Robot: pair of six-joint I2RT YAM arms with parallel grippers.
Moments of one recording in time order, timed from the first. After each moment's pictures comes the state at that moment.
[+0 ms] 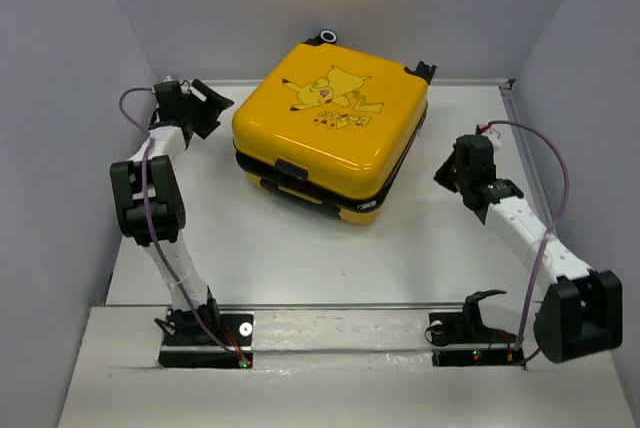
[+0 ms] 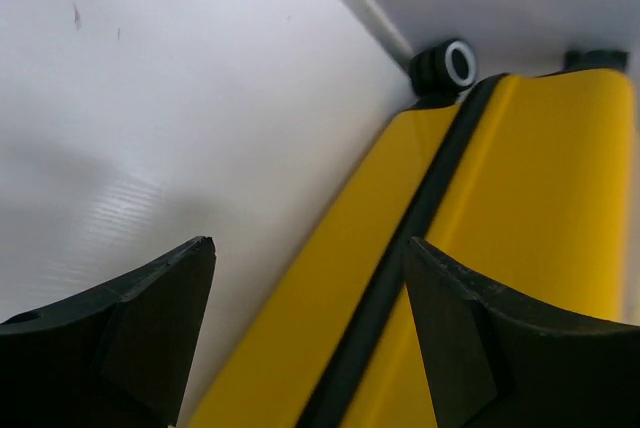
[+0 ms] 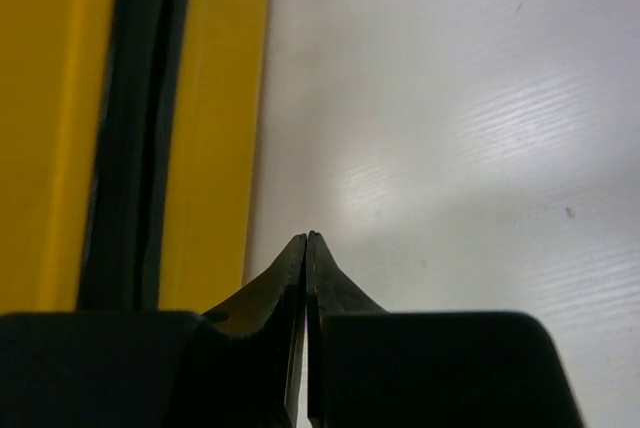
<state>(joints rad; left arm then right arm) 0.16 1.89 1.38 0.02 0.37 -0.82 0.26 1.10 0.80 -0.32 0.24 0.66</state>
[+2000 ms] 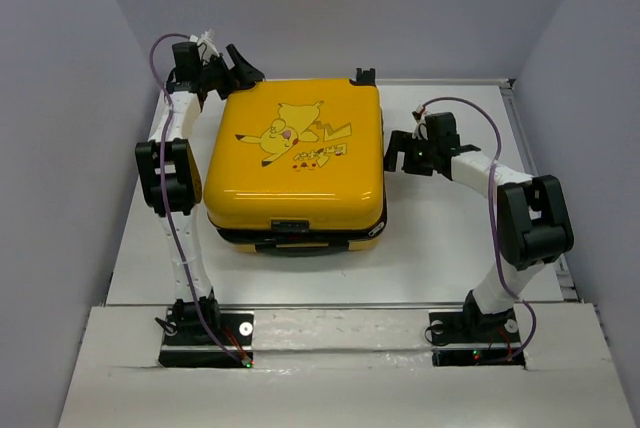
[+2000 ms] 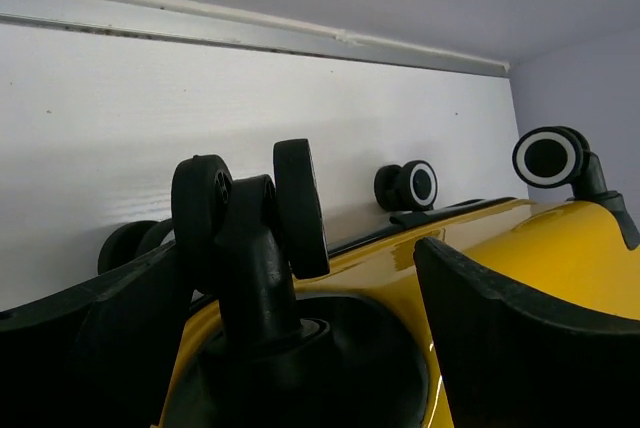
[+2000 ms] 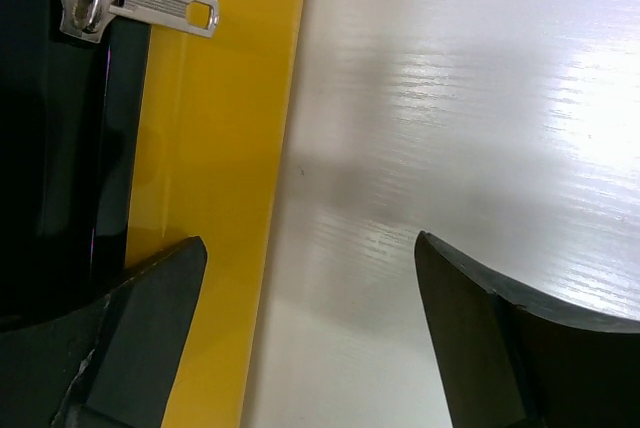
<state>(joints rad) 0.06 2.29 2.04 -0.23 0.70 -0.54 0.22 1.72 1.08 -0.15 -0.33 0.34</state>
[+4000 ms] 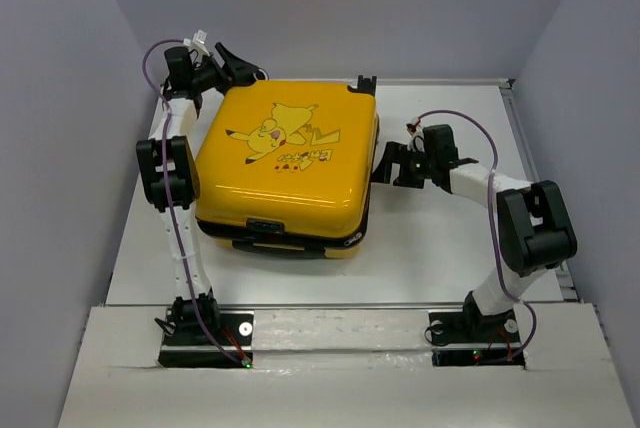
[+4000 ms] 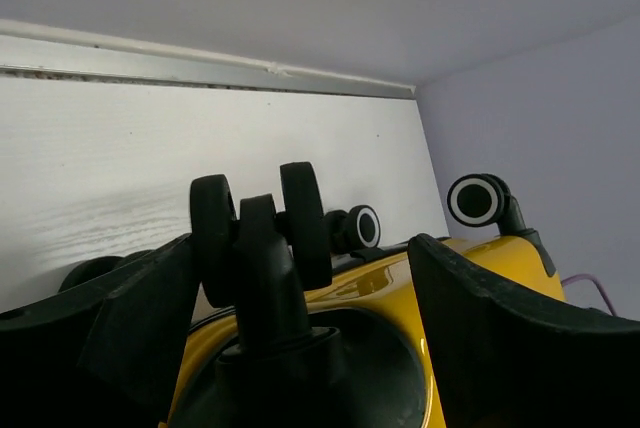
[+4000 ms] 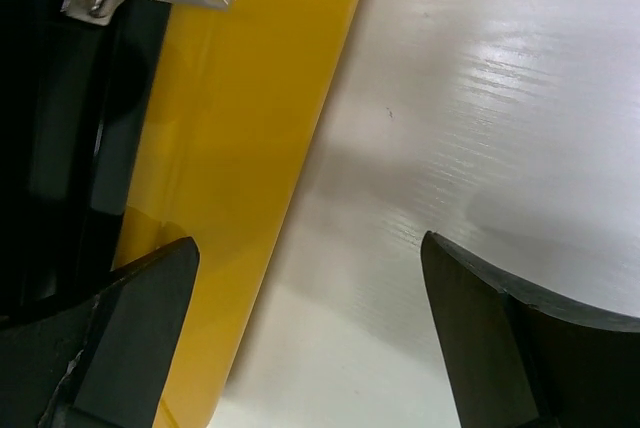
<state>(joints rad) 0.11 2.41 2.06 0.08 0.89 -0.78 0.24 1.67 0.95 -0.04 -0.49 0.42</state>
